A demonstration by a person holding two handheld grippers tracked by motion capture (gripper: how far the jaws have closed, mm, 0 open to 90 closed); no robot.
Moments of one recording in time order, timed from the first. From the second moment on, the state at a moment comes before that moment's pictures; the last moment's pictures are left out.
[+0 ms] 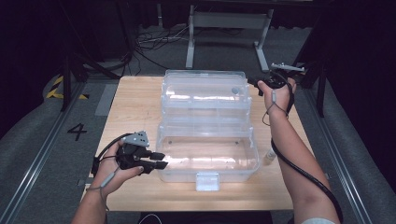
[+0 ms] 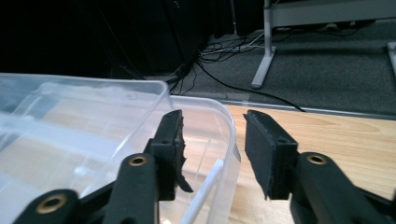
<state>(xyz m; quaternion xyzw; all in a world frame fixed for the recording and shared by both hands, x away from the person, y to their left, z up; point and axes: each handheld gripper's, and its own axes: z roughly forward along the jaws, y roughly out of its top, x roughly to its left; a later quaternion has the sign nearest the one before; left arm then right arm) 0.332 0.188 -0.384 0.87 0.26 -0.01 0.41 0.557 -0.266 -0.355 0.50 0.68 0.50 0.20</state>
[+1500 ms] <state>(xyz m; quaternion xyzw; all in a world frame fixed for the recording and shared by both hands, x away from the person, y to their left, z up) 0.371 0.224 -0.365 0.84 0.35 0.06 0.40 0.379 -0.349 -0.334 0.40 0.71 0.54 0.20</state>
